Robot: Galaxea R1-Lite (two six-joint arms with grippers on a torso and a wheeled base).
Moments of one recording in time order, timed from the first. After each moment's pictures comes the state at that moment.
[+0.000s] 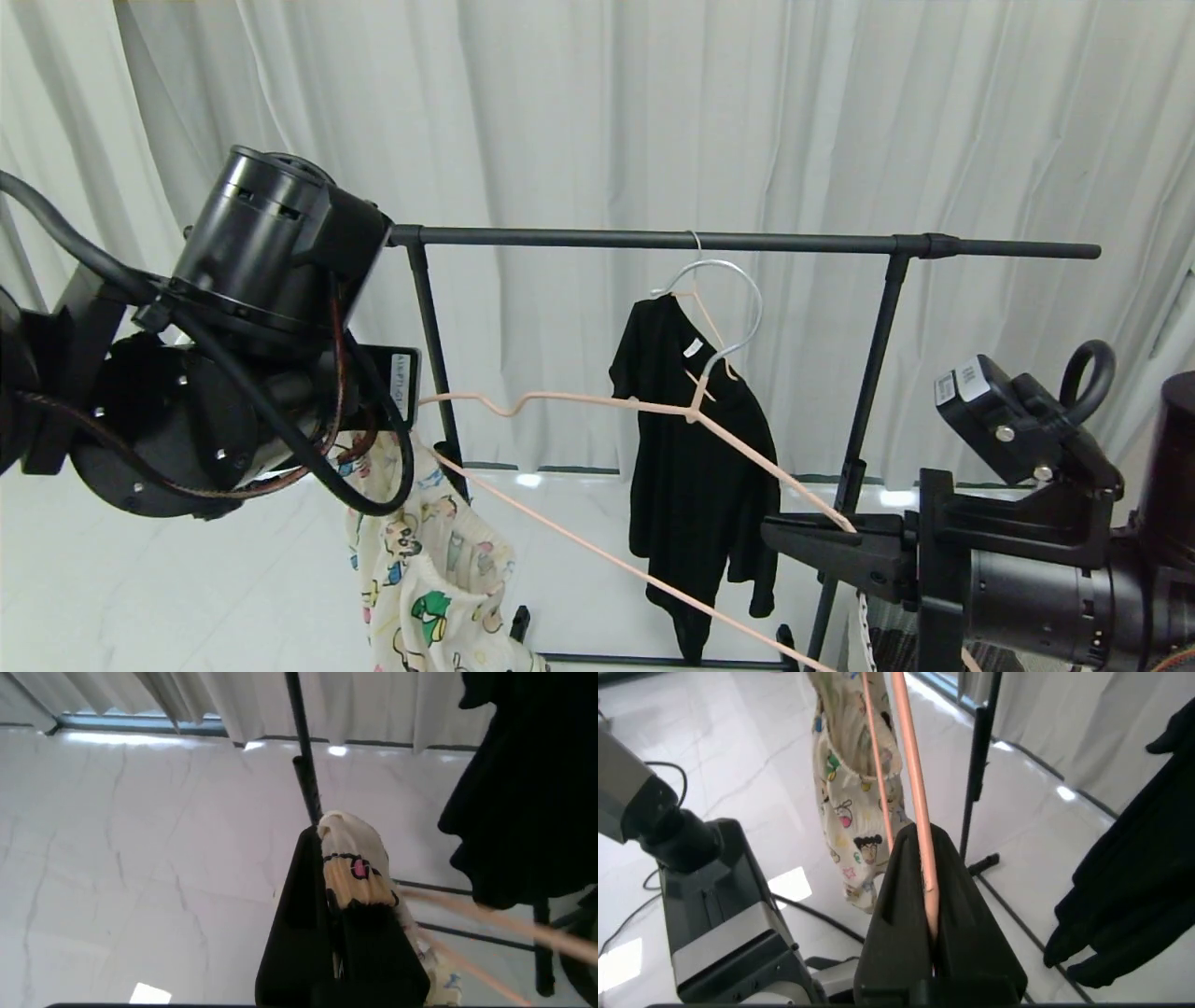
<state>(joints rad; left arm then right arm) -0.61 1.52 -1.17 0.37 0.74 -0.27 0.89 1.37 -0.56 -0.56 0.25 0.17</state>
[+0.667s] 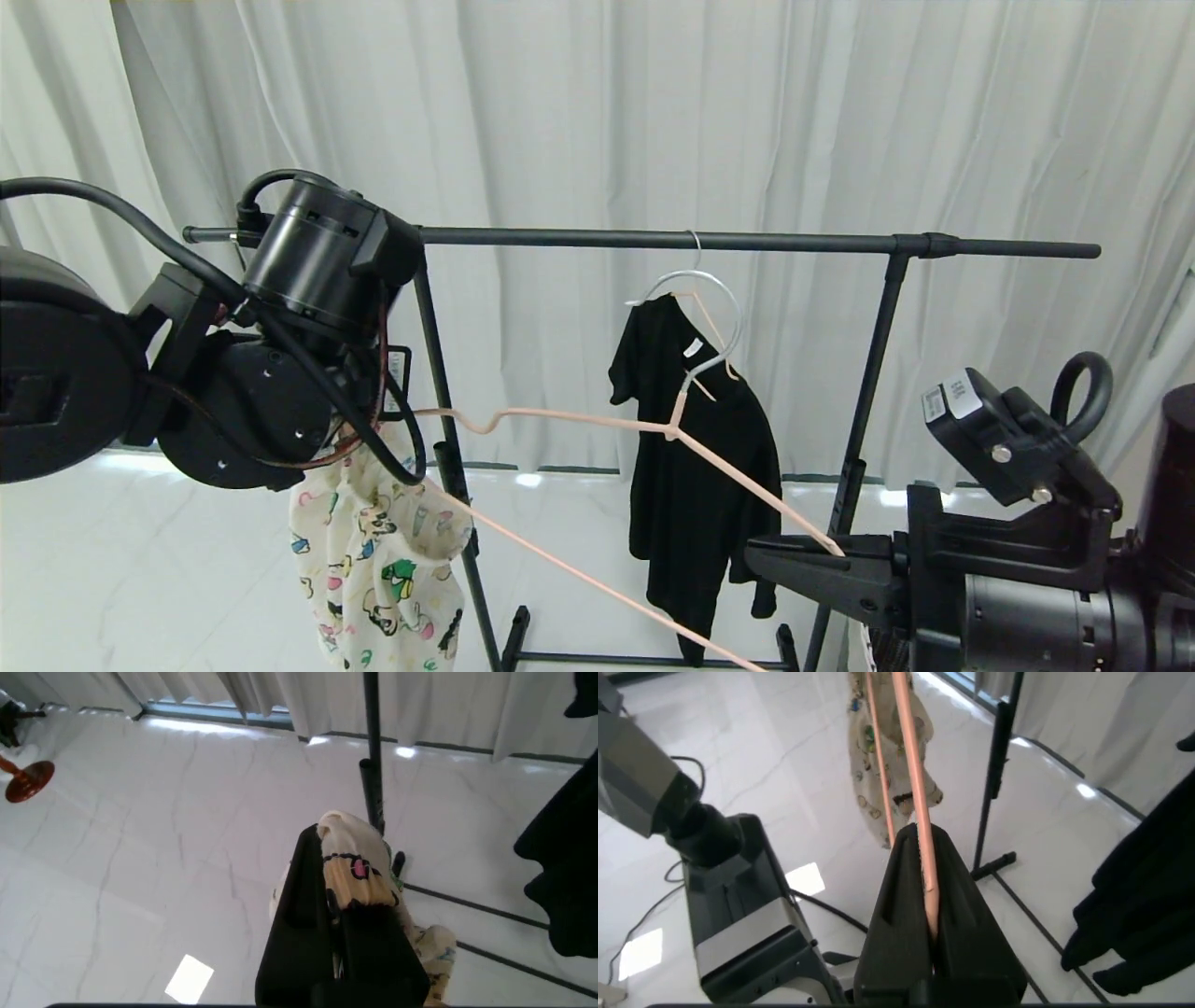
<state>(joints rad) -0.55 1.59 -1.20 0.37 0.86 -0.27 0.96 1.38 -0.57 -0.56 0.24 0.20</state>
